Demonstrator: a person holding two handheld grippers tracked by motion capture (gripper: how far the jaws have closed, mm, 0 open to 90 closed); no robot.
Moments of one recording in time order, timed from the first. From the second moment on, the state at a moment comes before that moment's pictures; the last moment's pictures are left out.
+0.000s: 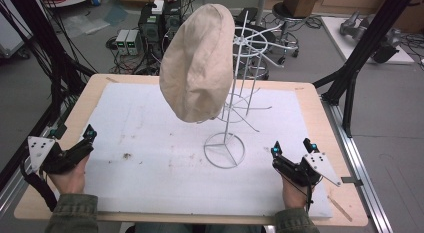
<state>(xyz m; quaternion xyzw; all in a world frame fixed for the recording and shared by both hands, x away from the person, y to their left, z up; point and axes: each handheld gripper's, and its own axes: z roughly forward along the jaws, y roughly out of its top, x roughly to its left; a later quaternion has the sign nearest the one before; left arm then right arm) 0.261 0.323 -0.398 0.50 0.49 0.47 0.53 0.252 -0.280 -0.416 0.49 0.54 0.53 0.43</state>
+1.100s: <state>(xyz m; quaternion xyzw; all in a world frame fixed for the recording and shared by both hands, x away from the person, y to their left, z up) 0.256 0.323 -0.425 0.51 0.51 0.47 0.51 0.252 -0.282 -0.417 0.50 0.54 0.53 0.43</state>
